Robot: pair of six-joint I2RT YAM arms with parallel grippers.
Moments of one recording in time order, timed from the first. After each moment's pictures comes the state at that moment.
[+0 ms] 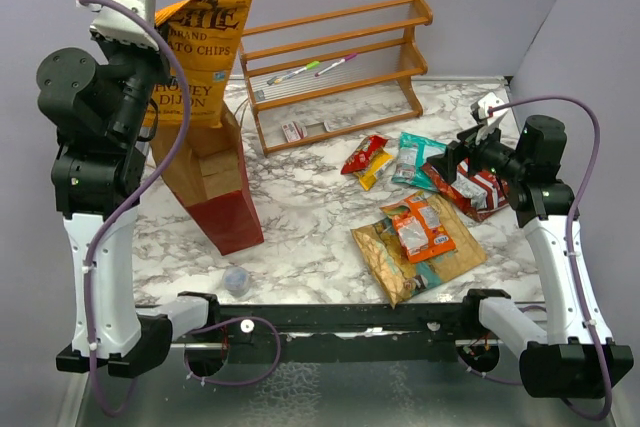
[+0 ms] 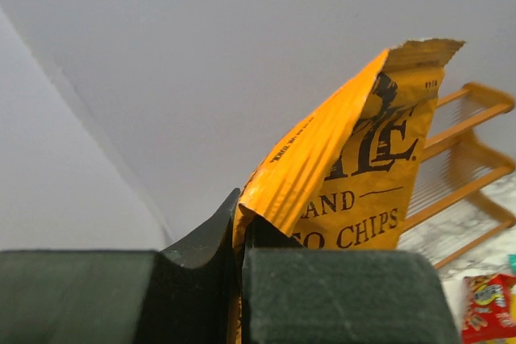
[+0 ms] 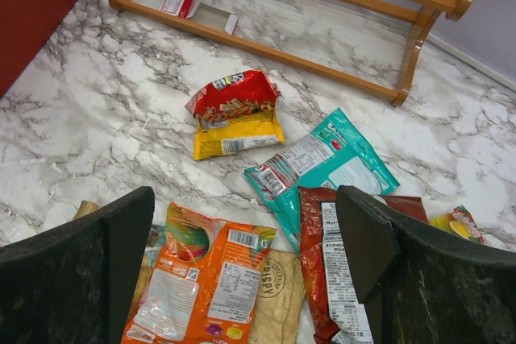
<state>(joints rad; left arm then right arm) -0.10 1.17 1.94 -0.54 0.07 0.15 -0.04 0.96 1.03 -0.43 -0.65 -0.30</state>
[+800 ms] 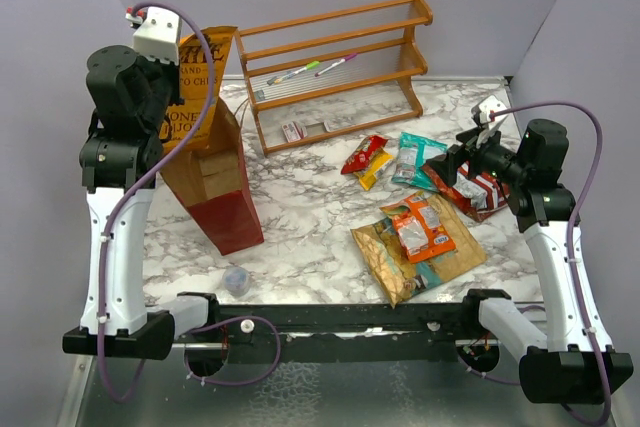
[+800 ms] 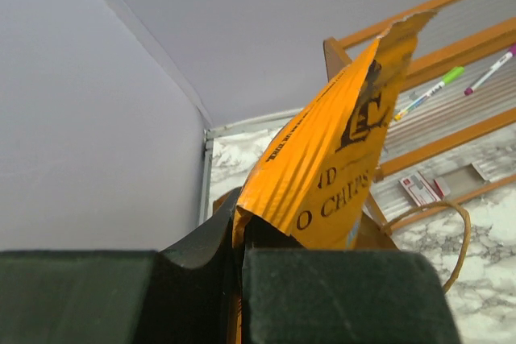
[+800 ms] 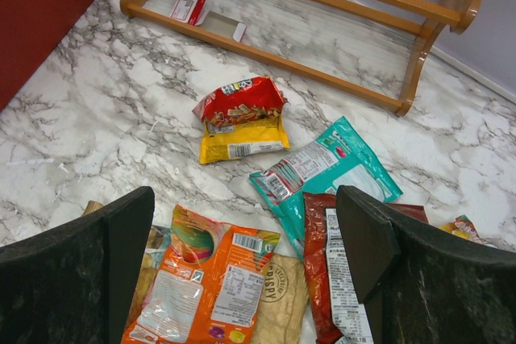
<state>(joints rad) -0.06 1.19 1.73 -0.62 -0.08 0.24 -0.04 0.93 1.01 -0.41 -0.68 -0.30</state>
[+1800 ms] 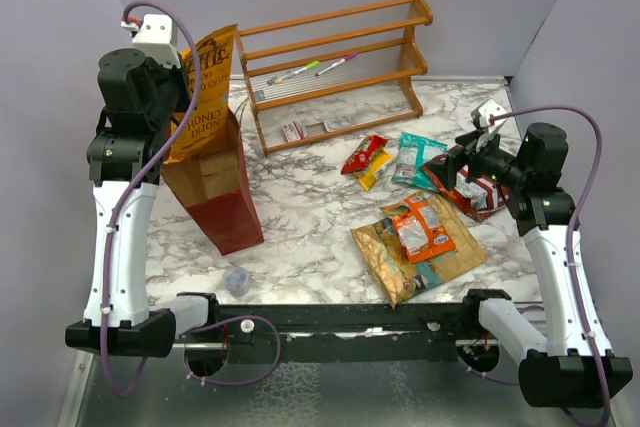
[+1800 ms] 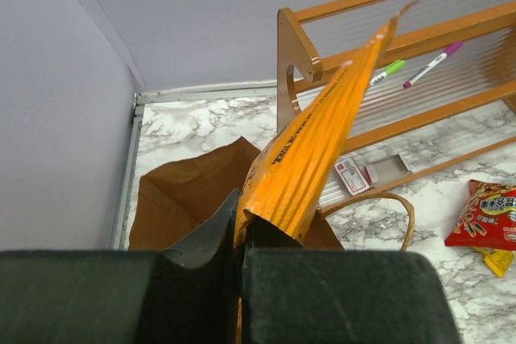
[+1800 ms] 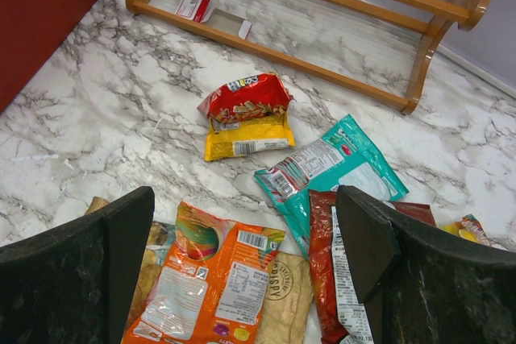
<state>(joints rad) -0.04 1.20 1.66 -0.66 0.00 0.00 -0.04 0.91 0.98 -0.41 -0.69 -0.30</state>
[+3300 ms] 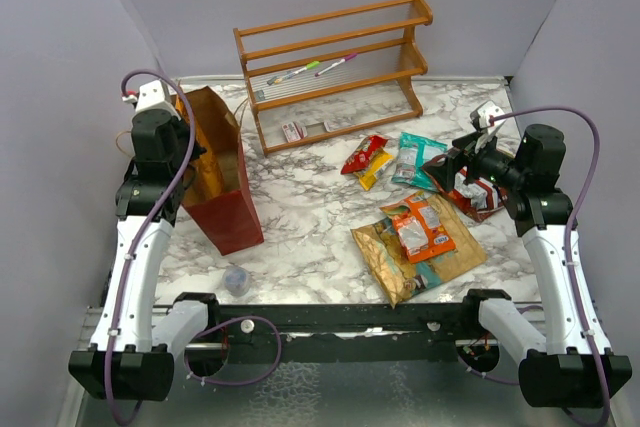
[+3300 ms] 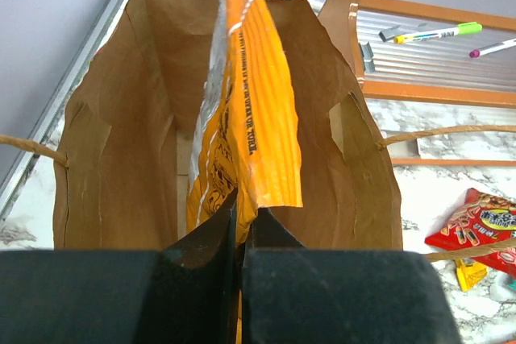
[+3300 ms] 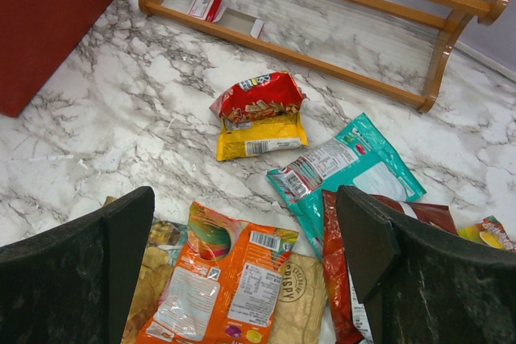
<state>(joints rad) -0.04 0.97 1.13 -0.51 -0.18 -0.34 -0.04 0.91 0.96 -0.40 -0.71 -0.27</state>
